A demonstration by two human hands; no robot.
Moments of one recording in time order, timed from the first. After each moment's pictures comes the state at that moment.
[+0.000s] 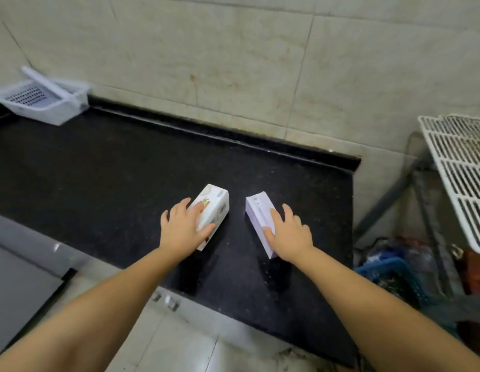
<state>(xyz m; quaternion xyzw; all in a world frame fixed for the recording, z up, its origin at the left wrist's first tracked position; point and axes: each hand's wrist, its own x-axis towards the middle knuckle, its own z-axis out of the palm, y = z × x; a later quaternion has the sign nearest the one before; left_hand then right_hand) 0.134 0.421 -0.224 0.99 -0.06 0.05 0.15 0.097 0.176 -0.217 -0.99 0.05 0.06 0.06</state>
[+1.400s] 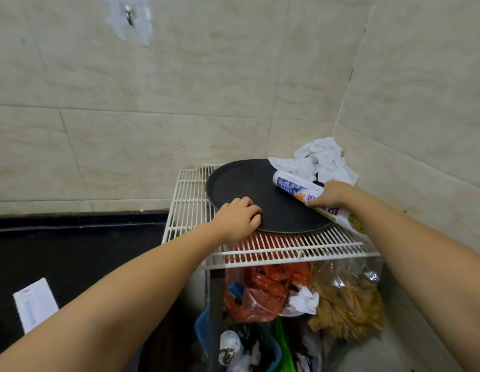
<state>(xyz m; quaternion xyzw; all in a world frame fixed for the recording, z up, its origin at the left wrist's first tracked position) 0.030 -0.125 -0.054 0.84 -0.52 0.01 0.13 -0.086 -0.343 0.013 -0.92 0.39 0.03 0.07</state>
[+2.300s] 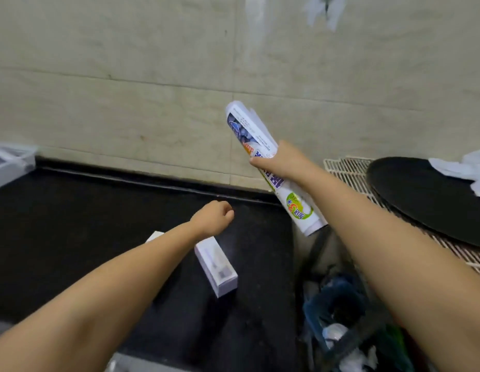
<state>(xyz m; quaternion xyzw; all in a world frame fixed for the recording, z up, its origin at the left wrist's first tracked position) 0.171 0.244 -0.101 0.93 -0.24 -0.06 0.26 0.122 0.074 0.034 -0.94 0.09 -0.10 0.32</state>
